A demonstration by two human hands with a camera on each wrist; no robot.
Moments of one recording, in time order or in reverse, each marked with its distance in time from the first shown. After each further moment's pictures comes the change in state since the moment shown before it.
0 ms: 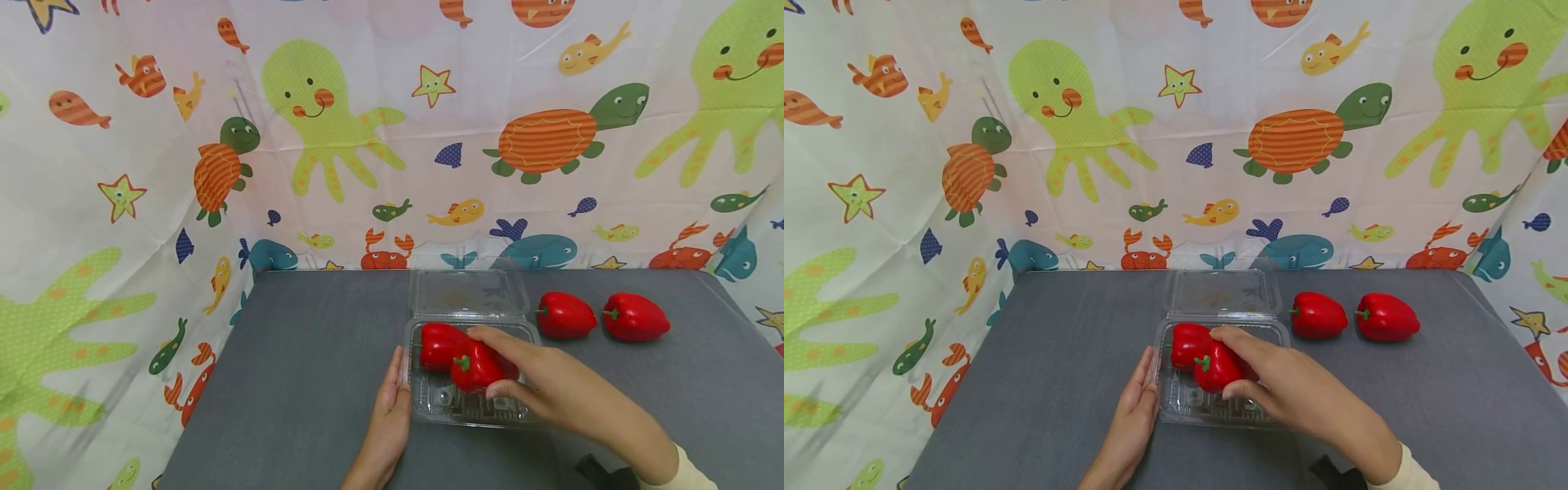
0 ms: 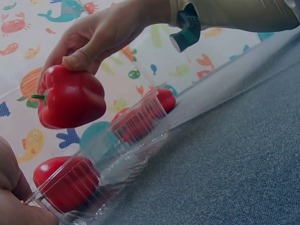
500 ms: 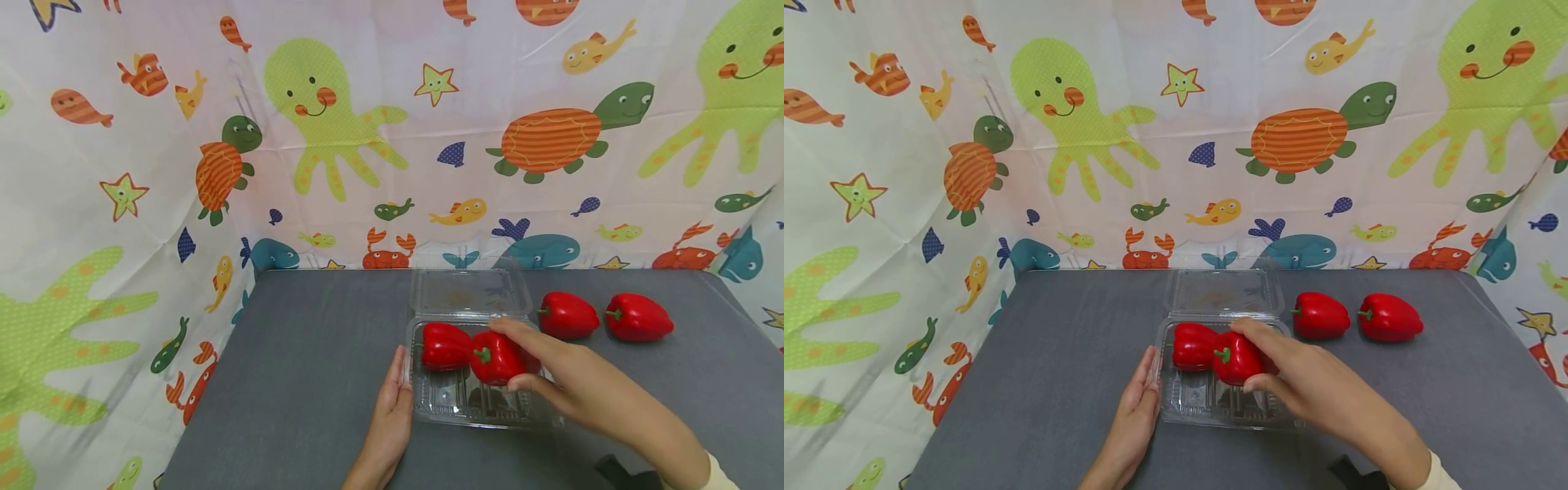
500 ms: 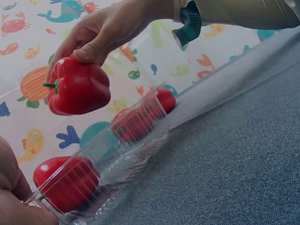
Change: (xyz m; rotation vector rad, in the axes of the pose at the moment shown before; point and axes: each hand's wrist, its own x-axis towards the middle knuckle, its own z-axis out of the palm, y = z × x) left_hand 0.000 0.002 0.000 -0.015 -0.003 -0.007; right_hand -0.013 0.009 -0.013 -0.030 0.098 -0.017
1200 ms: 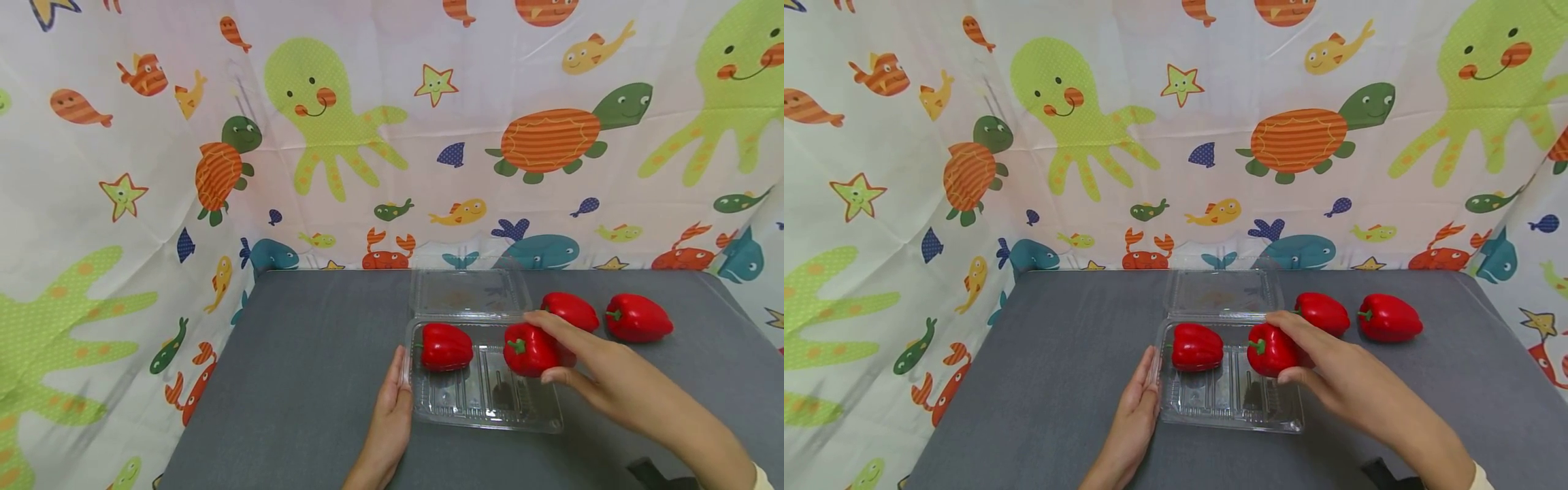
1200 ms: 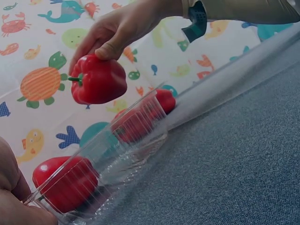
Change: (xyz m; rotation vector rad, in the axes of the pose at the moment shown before) left_hand -0.002 0.003 0.000 0.007 -0.004 -0.010; right_hand -0.021 0.020 -0.022 -0.087 0.003 0.123
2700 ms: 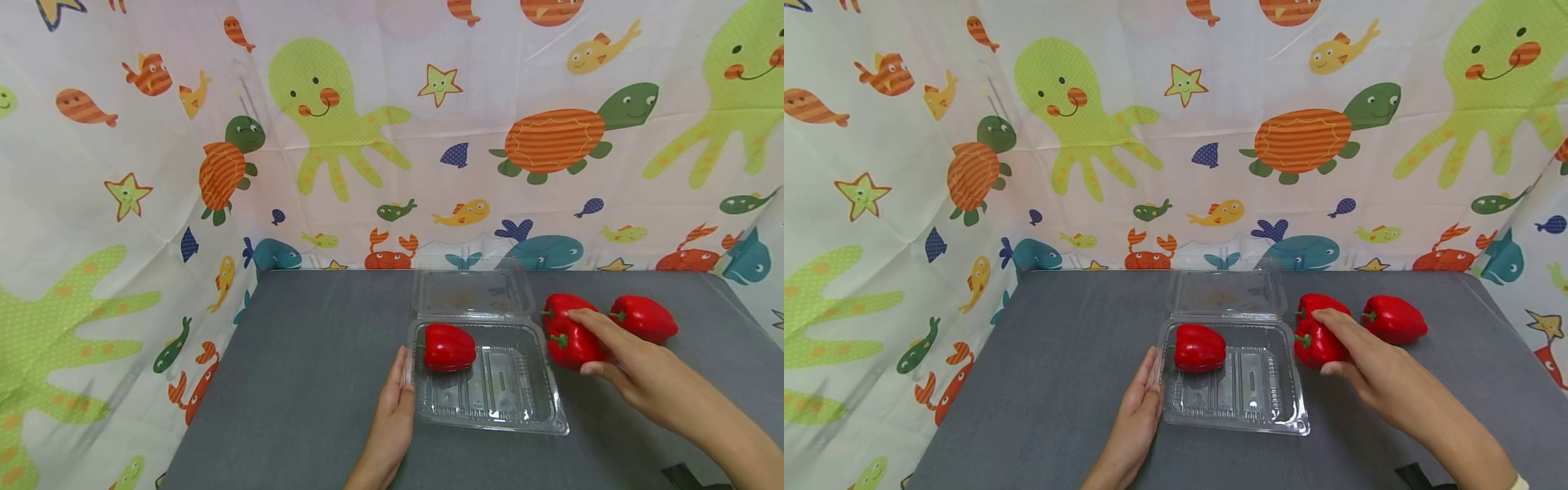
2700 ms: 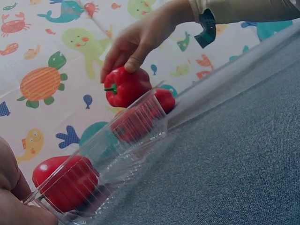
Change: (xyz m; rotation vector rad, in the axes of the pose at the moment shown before) left_hand 0.000 -0.001 -0.002 -0.021 -0.018 0.004; right_hand -0.017 0.050 0.006 -0.093 0.021 0.098
